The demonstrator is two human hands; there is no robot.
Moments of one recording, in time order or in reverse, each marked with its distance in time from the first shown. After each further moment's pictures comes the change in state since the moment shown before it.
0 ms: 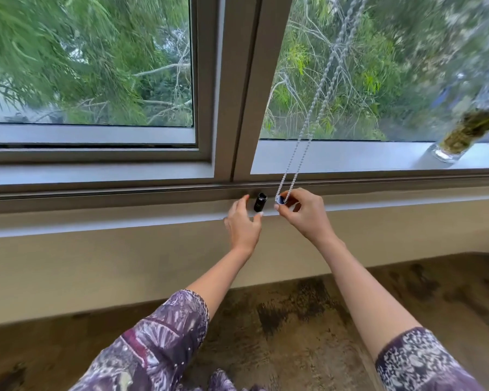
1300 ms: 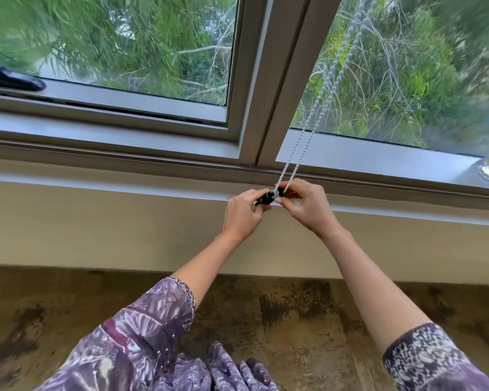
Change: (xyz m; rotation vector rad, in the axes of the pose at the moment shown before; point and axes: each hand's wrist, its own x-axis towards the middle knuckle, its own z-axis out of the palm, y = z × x) left_hand -0.007 -0.016 -0.042 0.048 -0.003 0.230; right_hand 0.010 -0.013 0.024 0.047 -0.150 -0.244
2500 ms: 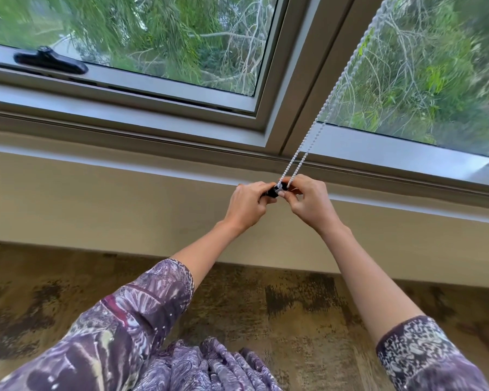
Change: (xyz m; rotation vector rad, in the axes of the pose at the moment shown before) left_hand -0.026 -0.009 -0.056 0.112 -0.095 0.071; right_hand -0.014 -0.050 0.031 -0.076 -0.015 -0.070
